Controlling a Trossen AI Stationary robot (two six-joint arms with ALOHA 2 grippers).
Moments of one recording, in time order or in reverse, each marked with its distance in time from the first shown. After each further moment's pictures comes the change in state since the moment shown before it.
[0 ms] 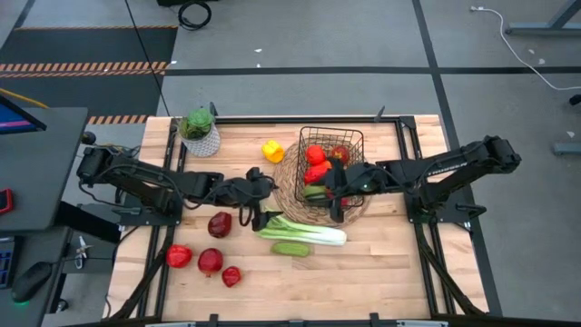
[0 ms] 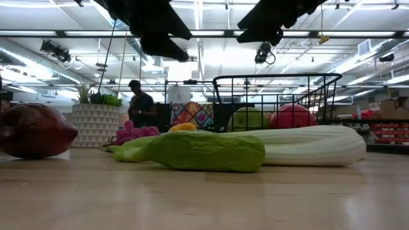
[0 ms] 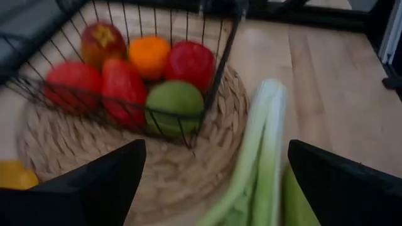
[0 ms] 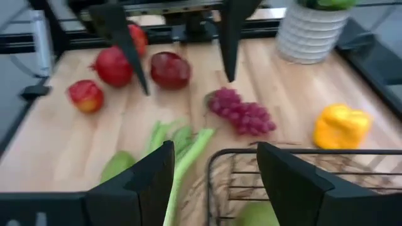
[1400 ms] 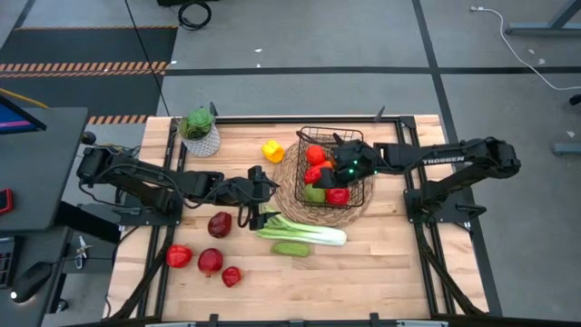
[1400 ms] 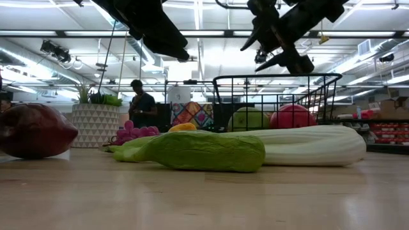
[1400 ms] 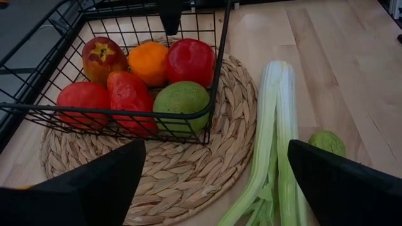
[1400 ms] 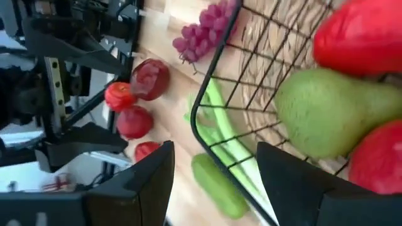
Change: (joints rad) left arm 0.015 0.000 0.000 -0.013 -0.001 0.204; right arm -0.239 0.000 0.003 -0.171 -0.342 1.078
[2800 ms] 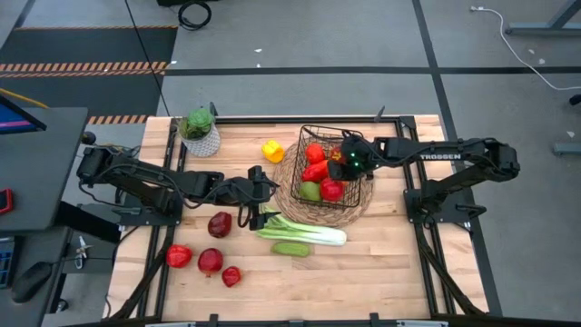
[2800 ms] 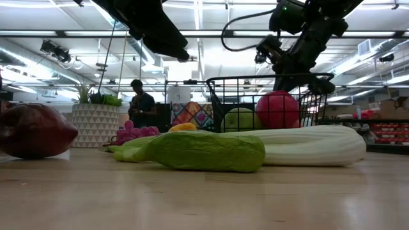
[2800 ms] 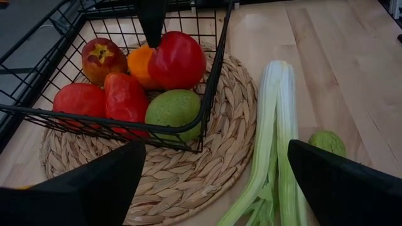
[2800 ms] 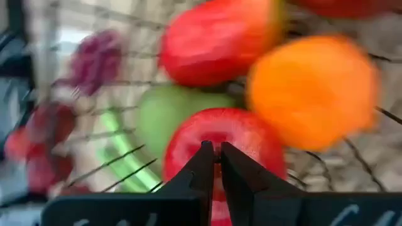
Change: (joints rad) left arm 0.000 0.000 0.000 -0.001 0.000 0.000; right arm -0.155 0.000 -0.072 -0.212 0.037 -0.001
